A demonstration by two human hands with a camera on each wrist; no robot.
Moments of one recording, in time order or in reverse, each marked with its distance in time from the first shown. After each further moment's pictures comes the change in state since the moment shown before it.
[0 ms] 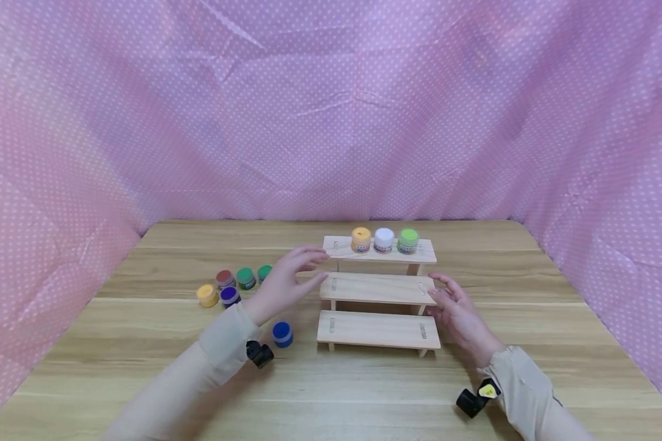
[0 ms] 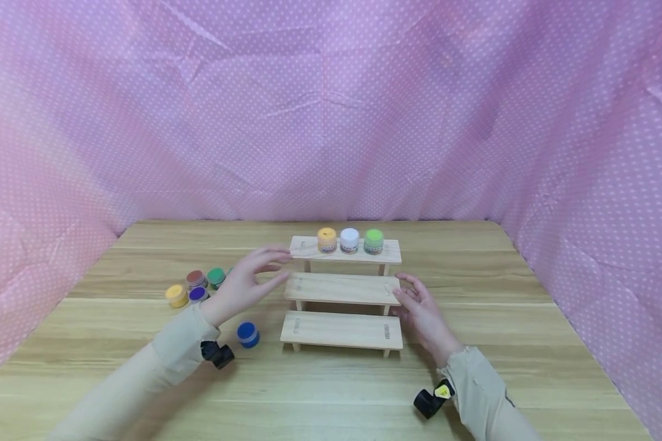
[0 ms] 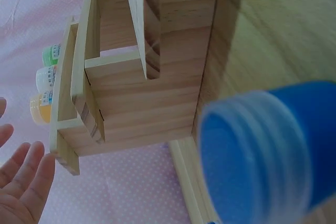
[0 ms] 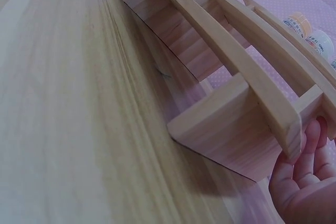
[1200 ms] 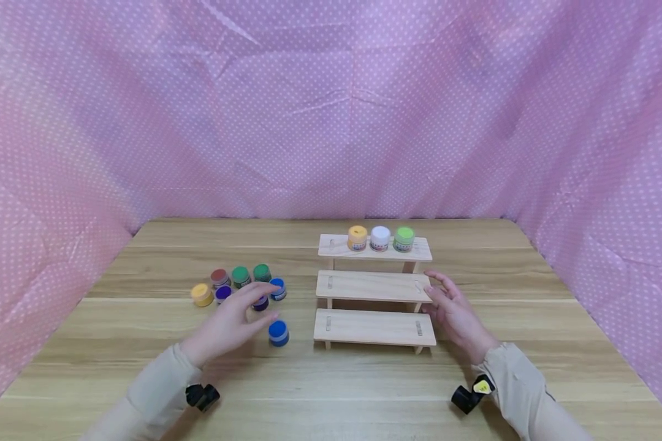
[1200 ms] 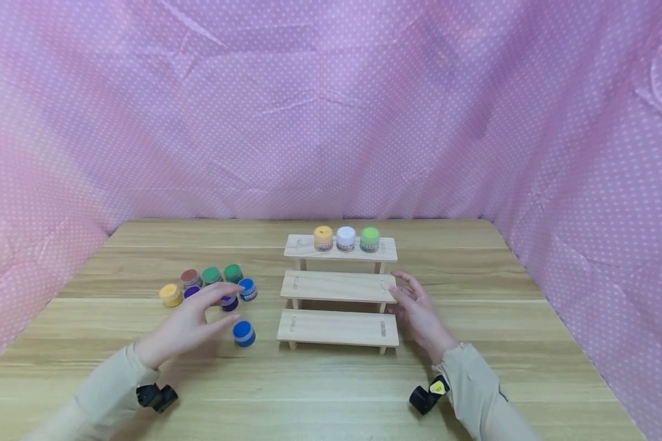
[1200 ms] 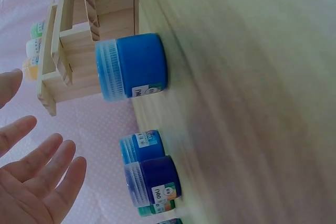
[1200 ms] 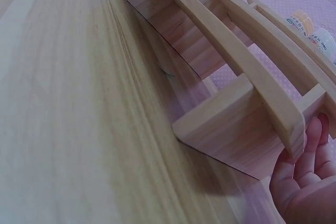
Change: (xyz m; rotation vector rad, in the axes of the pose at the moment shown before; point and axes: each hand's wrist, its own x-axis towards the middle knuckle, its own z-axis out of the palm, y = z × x) left_hand -0.081 -0.024 -0.034 0.207 -0.118 -0.188; right_hand 0.002 0.003 0.000 -0.016 0.003 -0.005
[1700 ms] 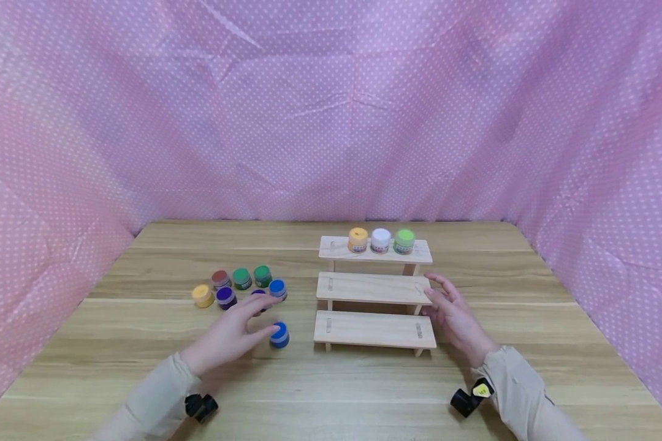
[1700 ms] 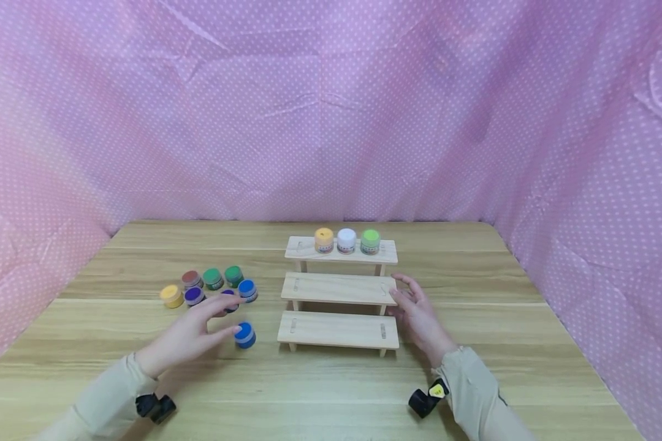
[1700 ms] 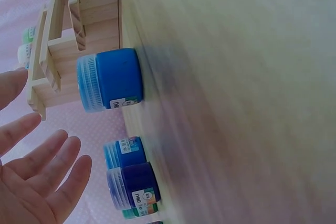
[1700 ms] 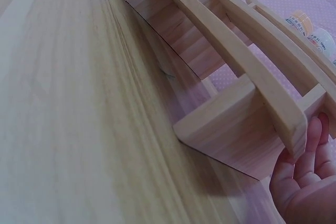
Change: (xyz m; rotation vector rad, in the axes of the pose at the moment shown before) left_hand -0.010 -0.001 0.006 -0.055 -0.067 -0.011; right_hand -0.001 0.001 0.003 0.032 0.025 -0.007
